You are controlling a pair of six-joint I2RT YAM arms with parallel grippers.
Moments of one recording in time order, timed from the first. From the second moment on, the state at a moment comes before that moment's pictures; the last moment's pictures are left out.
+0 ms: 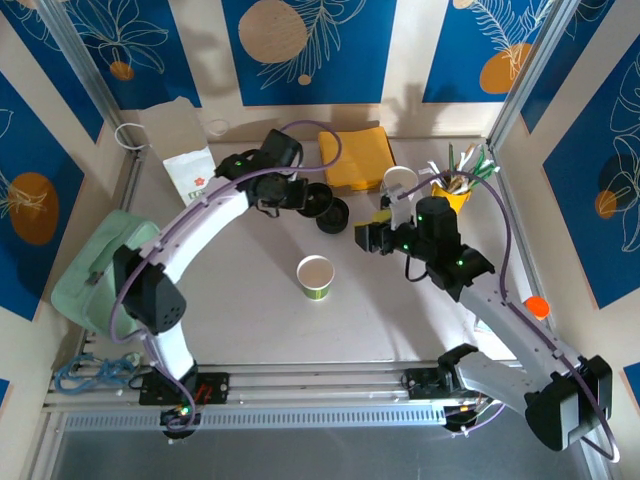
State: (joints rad) left arm -0.60 1.75 1.77 -1.00 0.02 -0.38; right arm 0.46 1.02 0.83 -0.21 -0.32 0.08
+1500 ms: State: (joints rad) left arm -0.49 1.42 1.51 -1.23 0.29 -0.28; right arm 0.78 1.28 1.05 -0.21 -0.47 -1.18
